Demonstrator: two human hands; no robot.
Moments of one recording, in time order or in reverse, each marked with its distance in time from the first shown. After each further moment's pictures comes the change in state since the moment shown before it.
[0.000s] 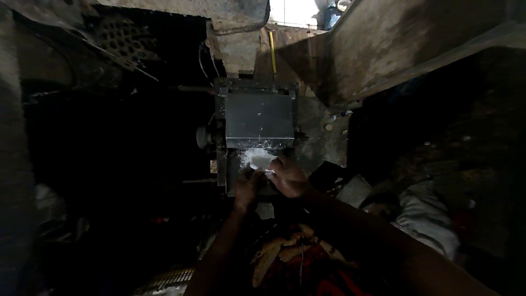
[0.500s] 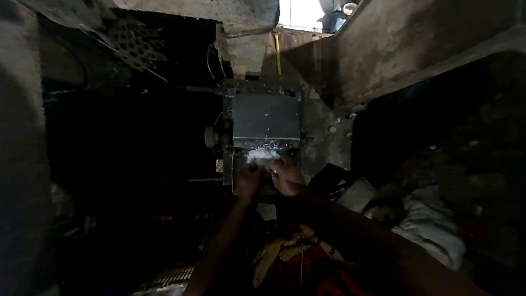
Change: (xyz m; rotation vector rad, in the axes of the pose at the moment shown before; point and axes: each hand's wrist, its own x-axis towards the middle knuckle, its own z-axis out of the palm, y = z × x) left_hand 0.017 0.019 -0.001 0.440 0.073 -0.089; right_hand 0.010 -0.020 0.011 -0.004 -0.077 0.212
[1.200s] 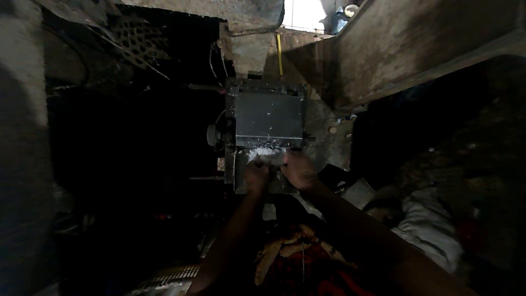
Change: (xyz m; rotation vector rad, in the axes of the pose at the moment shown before) left_hand 0.016 -0.003 0.025 0.011 0.065 -0.051; right_hand 0.011 0.006 -0.027 -0.075 0.028 0.183
